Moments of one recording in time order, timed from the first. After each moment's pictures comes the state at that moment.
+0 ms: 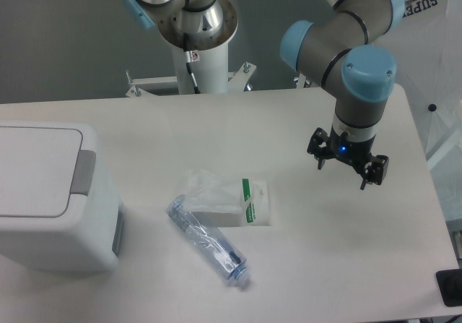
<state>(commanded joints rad) 2.70 -1.95 -1.58 -1.04 1.56 1.28</state>
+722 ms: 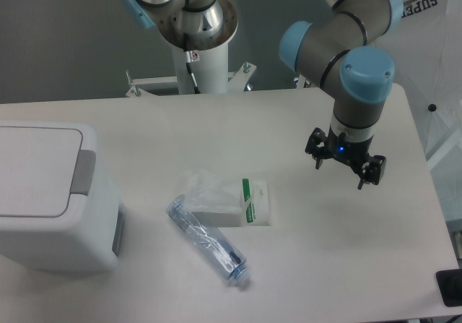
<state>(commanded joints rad) 2.69 -1.93 -1.63 -1.02 1.55 1.26</state>
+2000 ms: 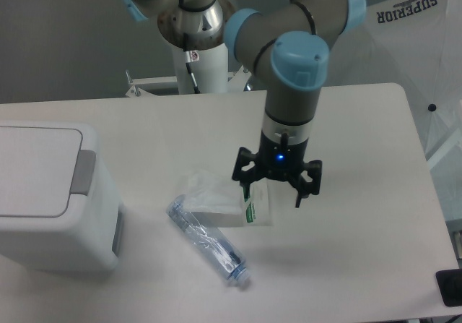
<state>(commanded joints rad) 2.42 -1.88 -1.50 -1.02 1.35 0.46</state>
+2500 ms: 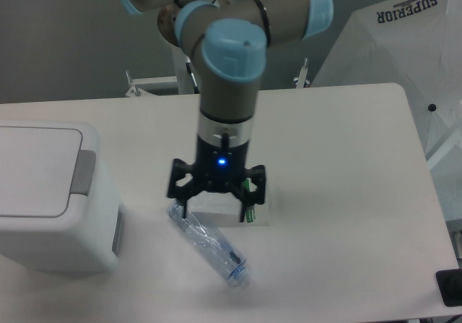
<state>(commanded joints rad) 2.30 -1.87 -1.38 -1.02 1.26 0.20</state>
